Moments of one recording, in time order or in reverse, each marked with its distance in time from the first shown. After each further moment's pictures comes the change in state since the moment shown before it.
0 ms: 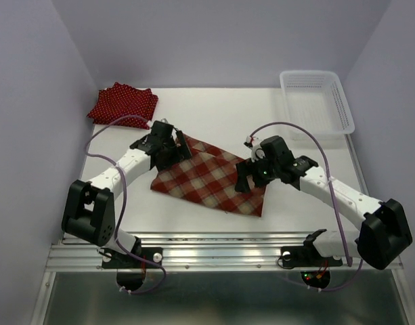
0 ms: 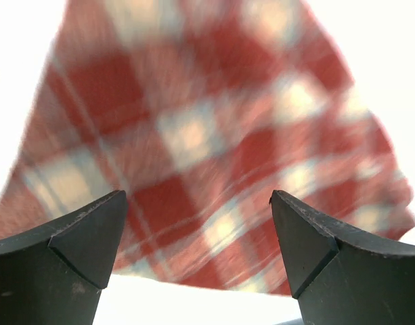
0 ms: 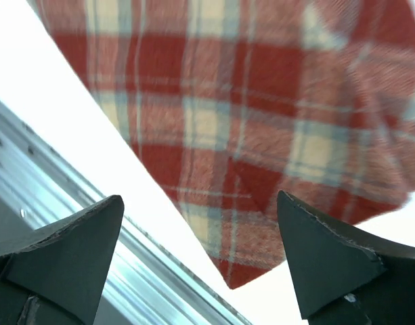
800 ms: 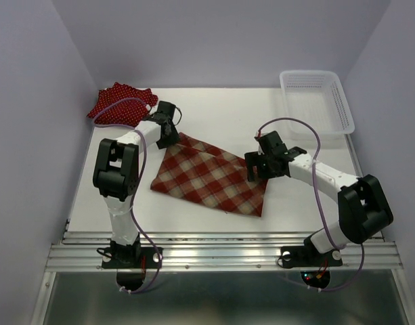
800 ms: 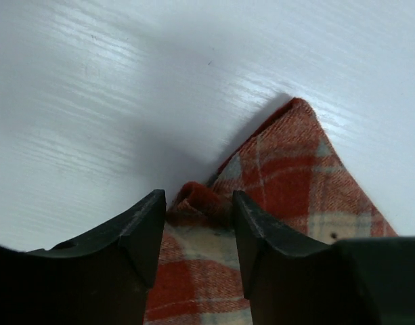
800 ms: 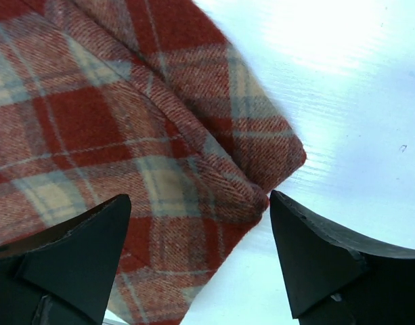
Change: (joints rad) left arm 0.108 0.483 0.456 -0.056 -0.243 0.074; right arm -0.093 0.177 0.070 -0.012 0.395 0.093
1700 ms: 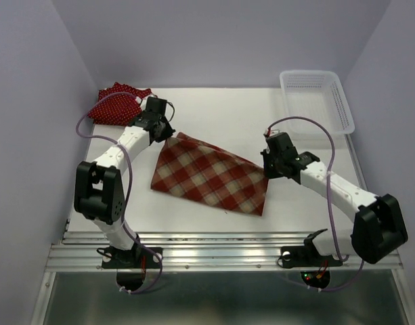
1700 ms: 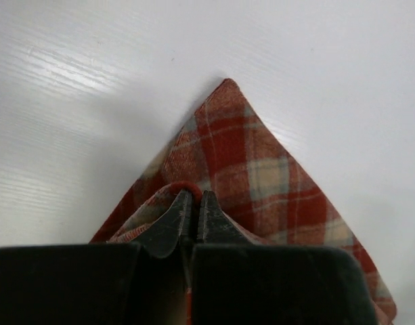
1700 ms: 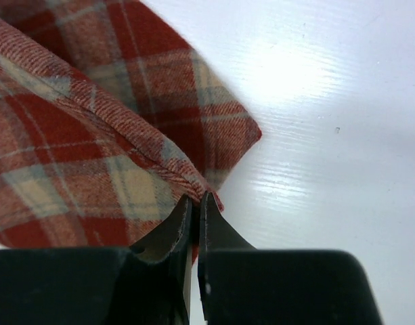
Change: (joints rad) left arm -0.001 -0.240 -0.093 0.021 0.042 -0.022; right arm -0.008 -0.103 -0.049 0.002 0.106 -0.007
